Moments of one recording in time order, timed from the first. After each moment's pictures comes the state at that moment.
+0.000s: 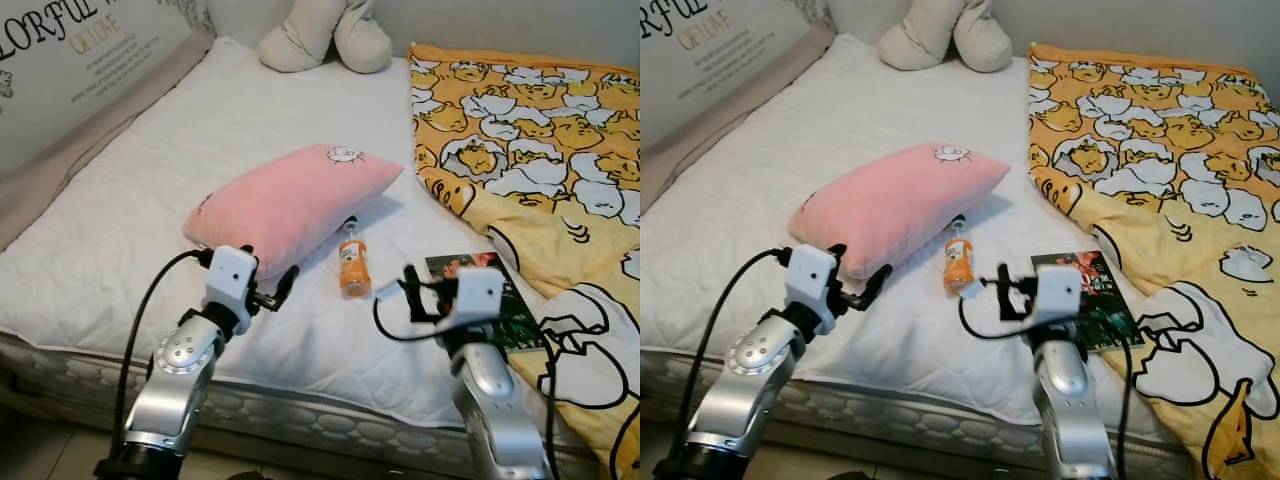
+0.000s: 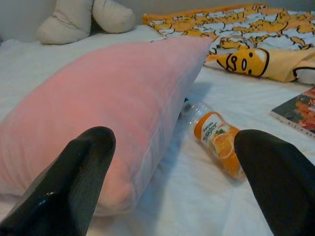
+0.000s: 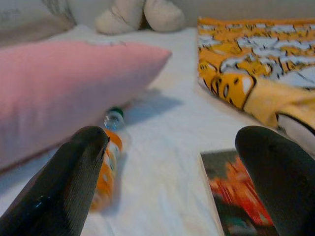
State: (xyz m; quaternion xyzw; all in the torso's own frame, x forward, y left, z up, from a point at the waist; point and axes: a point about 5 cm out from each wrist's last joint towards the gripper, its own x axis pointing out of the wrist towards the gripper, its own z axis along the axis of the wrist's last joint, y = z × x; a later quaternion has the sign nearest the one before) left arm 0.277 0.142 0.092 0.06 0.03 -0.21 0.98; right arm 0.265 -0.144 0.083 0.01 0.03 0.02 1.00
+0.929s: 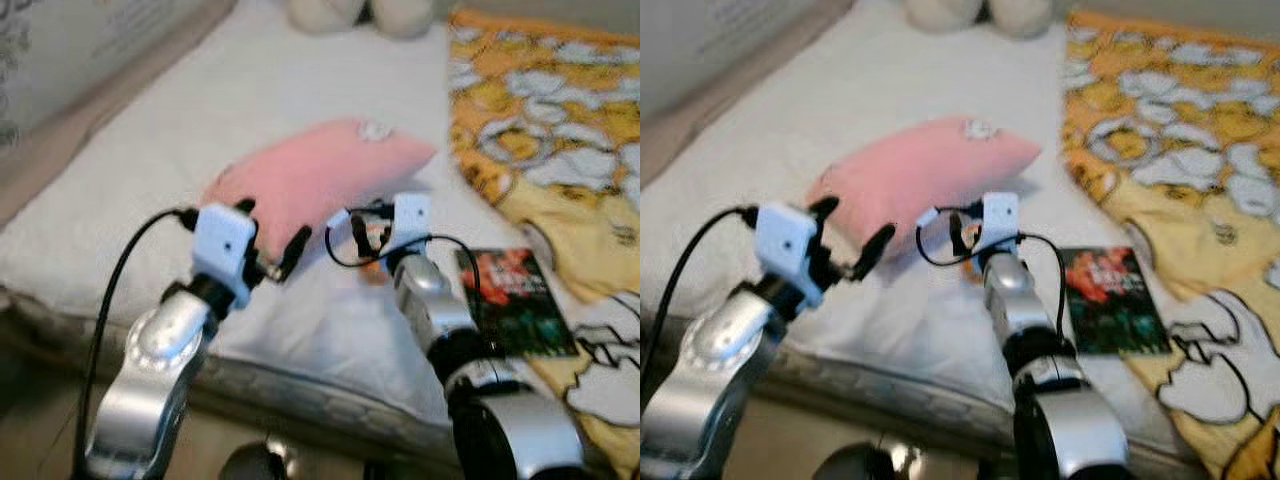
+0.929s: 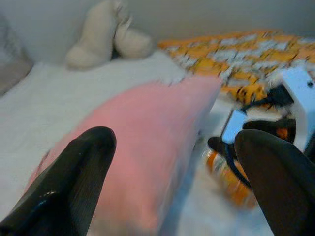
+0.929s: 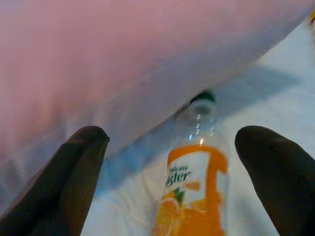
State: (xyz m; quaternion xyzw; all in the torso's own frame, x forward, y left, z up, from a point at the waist) left arm 0.248 0.133 0.173 0.08 -0.04 -0.22 0.97; right arm 0.363 -0.094 0.093 0.04 0.11 0.06 0.99
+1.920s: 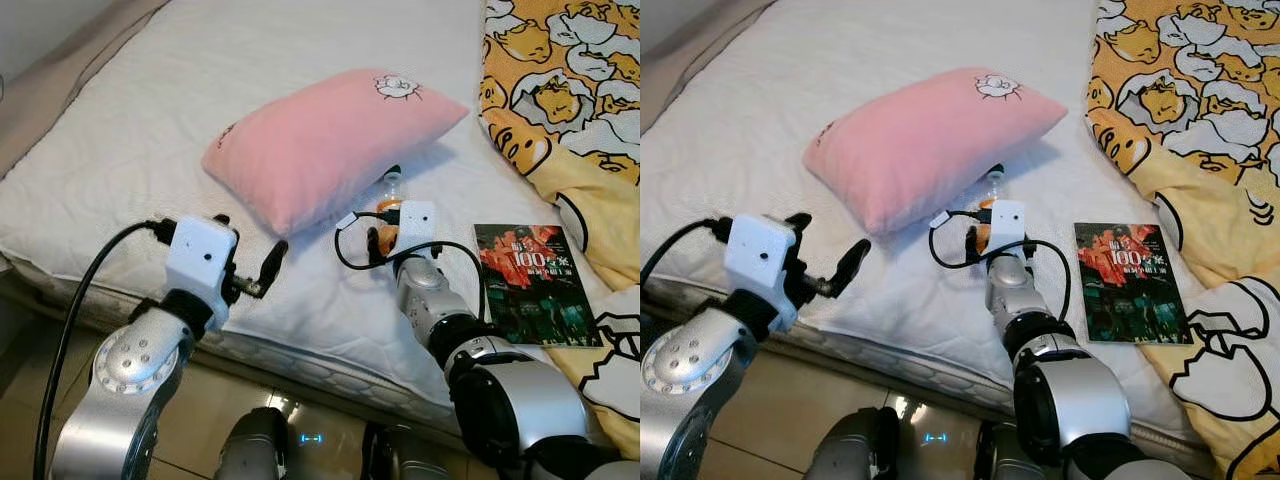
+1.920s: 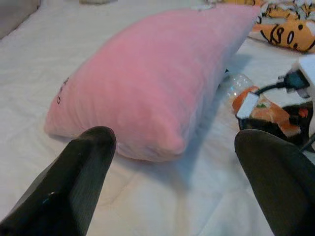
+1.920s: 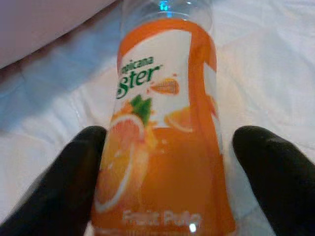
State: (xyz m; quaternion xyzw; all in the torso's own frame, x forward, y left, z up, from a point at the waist) left arm 0.233 0.144 0.185 0.10 0.00 -0.19 0.98; right arm 0.365 -0.105 0.078 0.02 0.18 -0.02 0.98
